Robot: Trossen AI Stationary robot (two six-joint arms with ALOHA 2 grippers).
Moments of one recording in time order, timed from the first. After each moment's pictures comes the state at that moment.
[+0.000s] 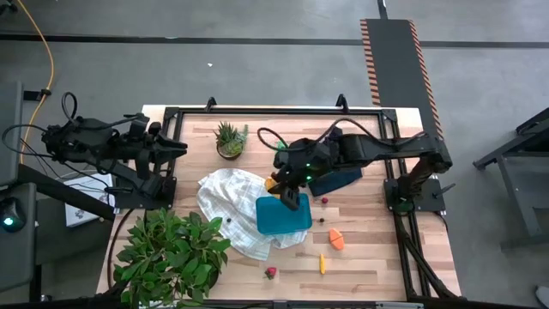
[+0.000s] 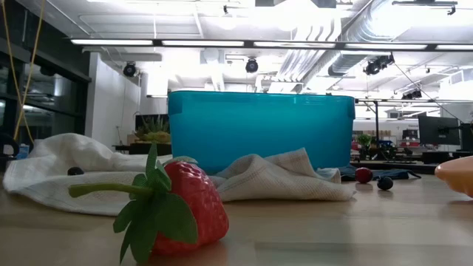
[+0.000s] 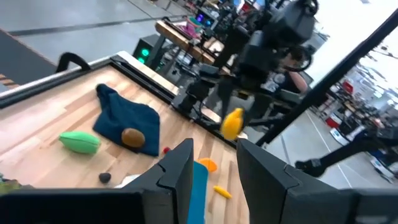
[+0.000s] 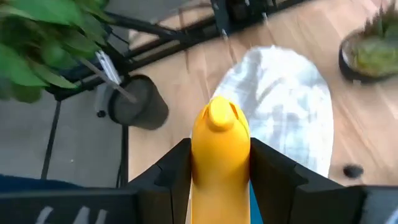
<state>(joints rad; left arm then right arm) -0.22 0.57 1.13 -0.77 -0.41 -0.66 0.13 1.72 1.83 -0.80 -0.05 0.44</state>
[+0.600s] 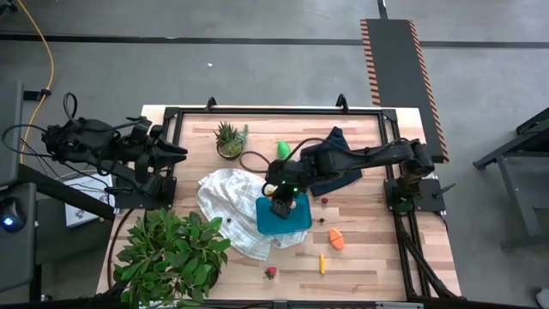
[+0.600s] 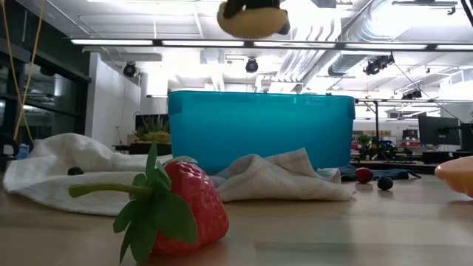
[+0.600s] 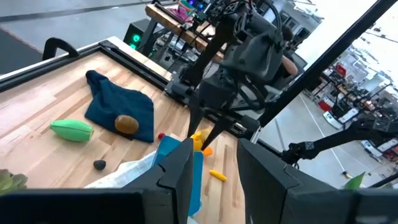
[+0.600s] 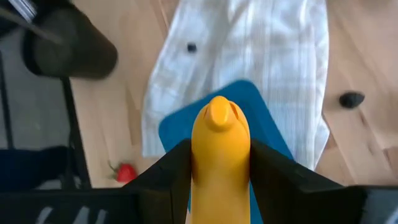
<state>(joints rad) -0.22 0.57 1.13 -0.81 -0.35 -0.66 0.14 1.88 1.83 -0.95 -0.04 0.52</state>
